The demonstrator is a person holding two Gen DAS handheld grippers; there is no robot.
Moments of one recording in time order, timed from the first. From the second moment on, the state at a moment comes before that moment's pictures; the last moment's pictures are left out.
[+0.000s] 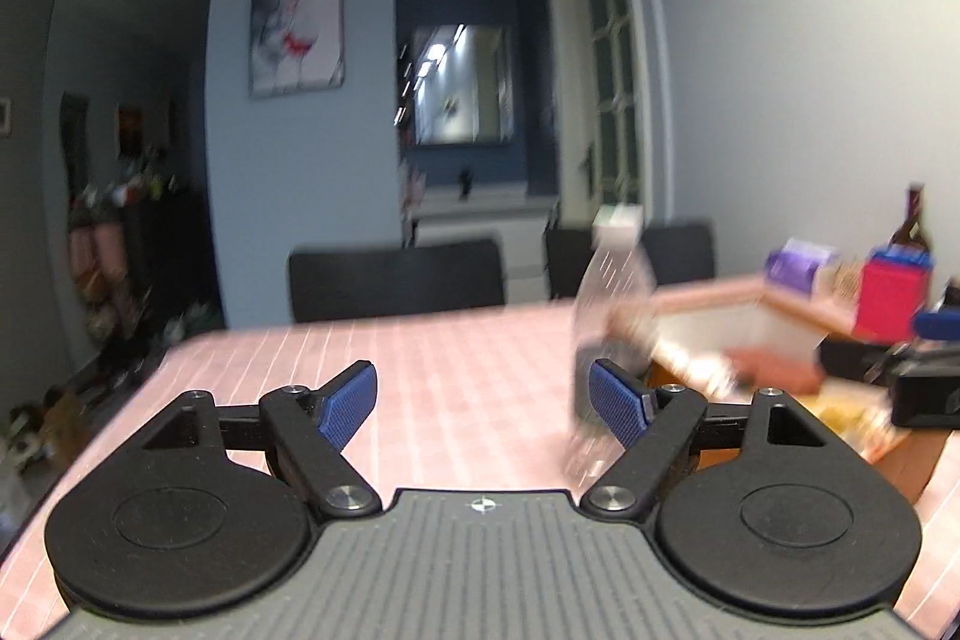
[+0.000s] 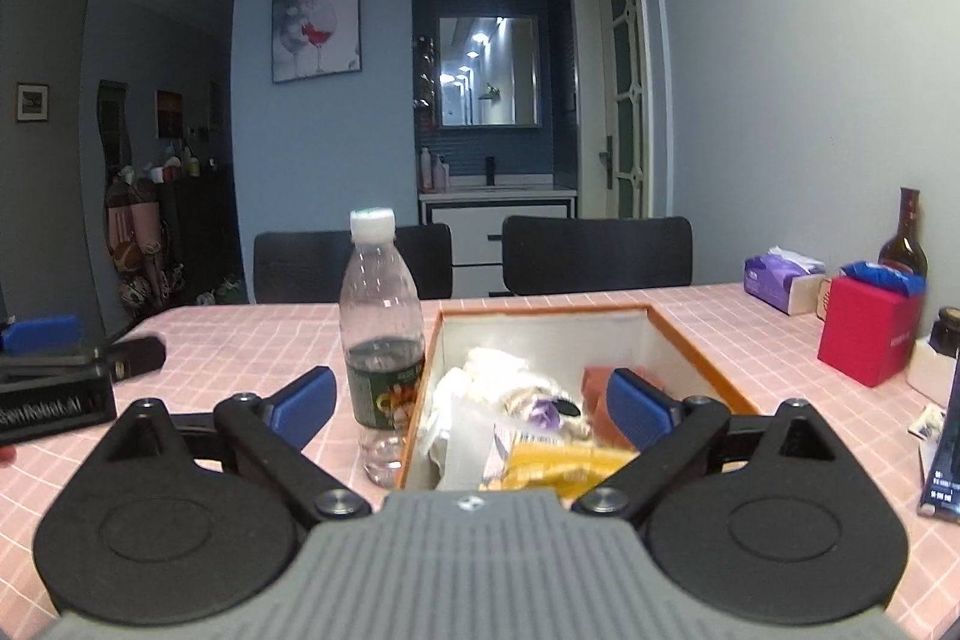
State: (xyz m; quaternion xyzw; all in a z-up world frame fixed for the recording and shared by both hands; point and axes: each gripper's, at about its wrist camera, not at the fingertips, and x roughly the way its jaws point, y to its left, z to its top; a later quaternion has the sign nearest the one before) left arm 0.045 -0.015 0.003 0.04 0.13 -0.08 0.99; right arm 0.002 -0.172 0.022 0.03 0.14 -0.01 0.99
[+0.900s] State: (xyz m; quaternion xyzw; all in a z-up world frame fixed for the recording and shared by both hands) left arm 0.033 0.008 -0.028 0.03 0.16 -0.06 0.98; right arm 0.011 -0.145 -0.017 0.01 0.18 -0.03 0.98
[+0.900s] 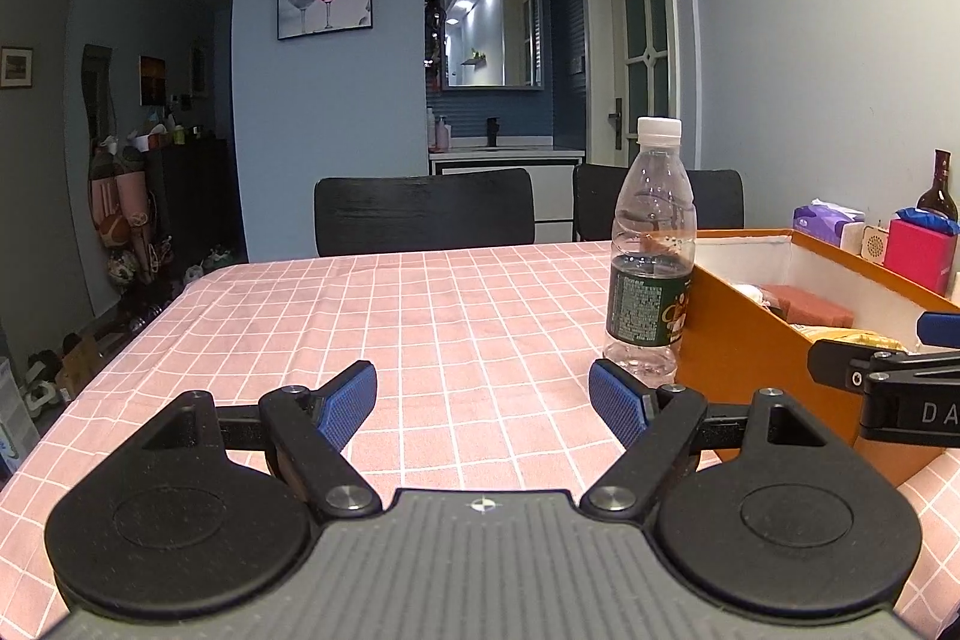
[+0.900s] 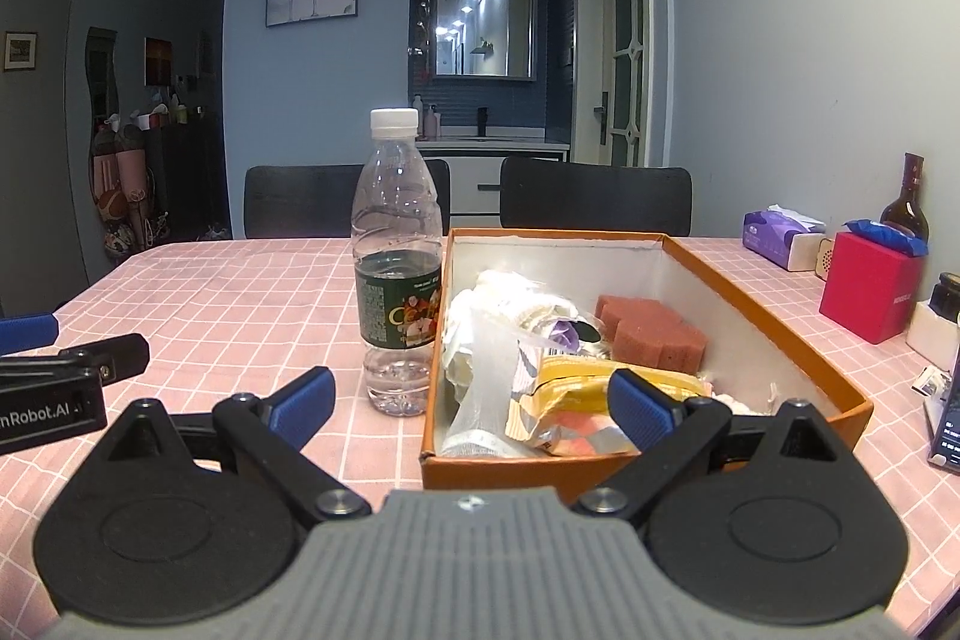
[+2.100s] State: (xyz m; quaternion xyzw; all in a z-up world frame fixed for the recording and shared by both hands) left arm 0.036 0.005 -0.029 0.03 0.17 -0.07 0.98; right arm 0.013 -0.148 -0.020 0.01 0.19 -0.03 0.98
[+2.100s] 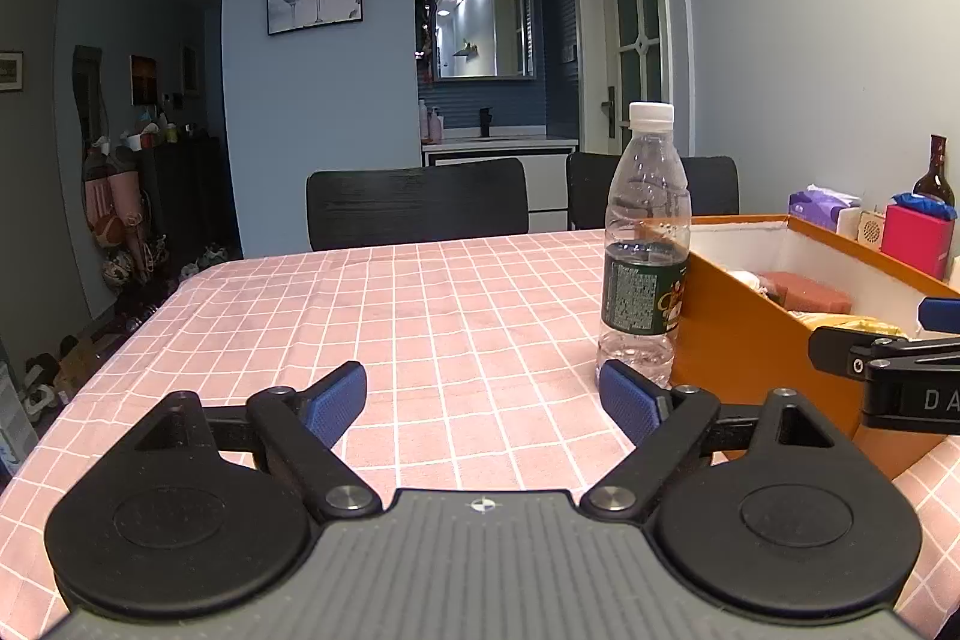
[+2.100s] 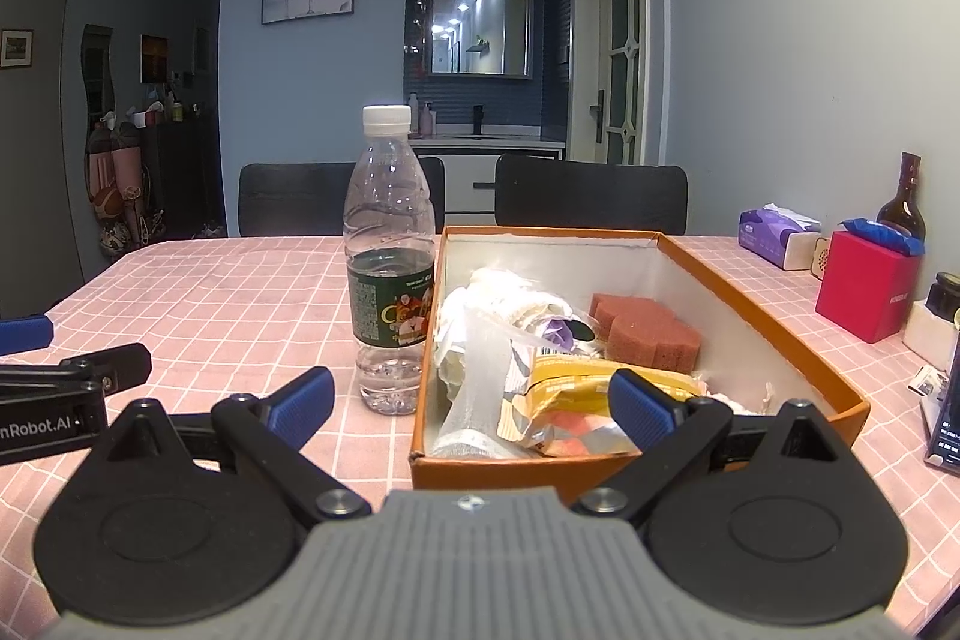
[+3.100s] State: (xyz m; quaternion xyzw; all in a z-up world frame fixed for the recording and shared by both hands) left arm 0.033 0.008 -0.028 0.04 0.17 -0.06 0.98; right arm 0.012 -0.147 -0.021 0.01 0.19 -0.03 0.98
